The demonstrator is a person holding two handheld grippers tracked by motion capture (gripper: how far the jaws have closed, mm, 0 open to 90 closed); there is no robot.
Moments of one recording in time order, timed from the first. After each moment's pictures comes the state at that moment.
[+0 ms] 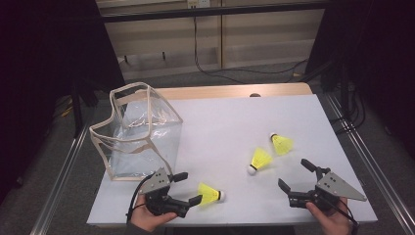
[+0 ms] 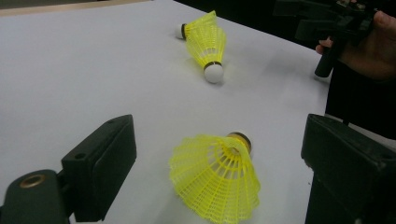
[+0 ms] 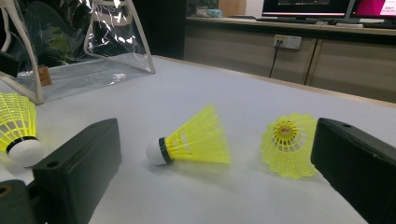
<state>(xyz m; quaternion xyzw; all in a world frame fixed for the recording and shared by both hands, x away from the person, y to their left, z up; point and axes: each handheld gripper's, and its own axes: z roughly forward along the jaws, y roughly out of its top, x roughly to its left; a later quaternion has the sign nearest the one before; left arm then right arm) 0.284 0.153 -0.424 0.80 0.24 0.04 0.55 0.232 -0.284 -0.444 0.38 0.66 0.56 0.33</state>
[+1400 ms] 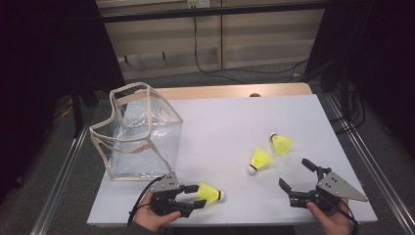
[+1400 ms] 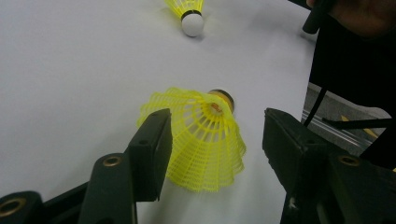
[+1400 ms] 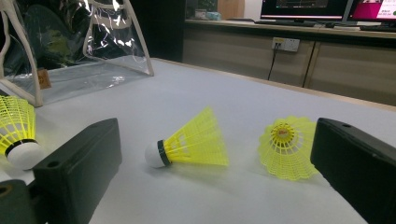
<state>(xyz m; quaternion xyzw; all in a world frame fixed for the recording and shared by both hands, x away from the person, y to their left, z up) 0.286 0.142 -0.438 0.83 0.23 -0.02 0.50 0.231 -0.285 -0.443 0.38 0.66 0.56 0.33</state>
